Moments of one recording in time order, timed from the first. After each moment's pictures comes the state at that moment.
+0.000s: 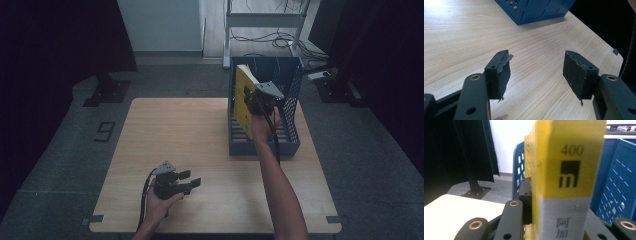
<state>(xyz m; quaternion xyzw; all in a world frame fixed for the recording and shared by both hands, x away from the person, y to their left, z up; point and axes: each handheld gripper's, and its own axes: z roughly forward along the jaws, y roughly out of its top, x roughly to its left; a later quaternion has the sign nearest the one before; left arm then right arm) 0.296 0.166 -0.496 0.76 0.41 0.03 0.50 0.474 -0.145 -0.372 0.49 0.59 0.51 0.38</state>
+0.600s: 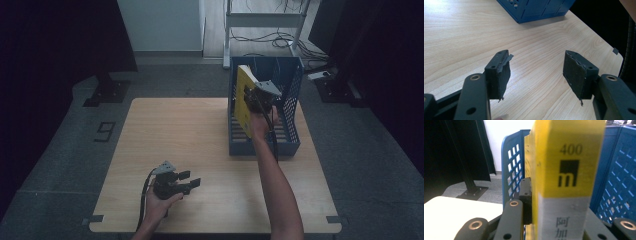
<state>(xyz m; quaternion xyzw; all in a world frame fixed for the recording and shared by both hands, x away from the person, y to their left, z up) 0.297 0.167 -0.498 0.76 0.41 0.03 0.50 0.494 -0.146 -0.384 0.51 0.59 0.50 0.37</state>
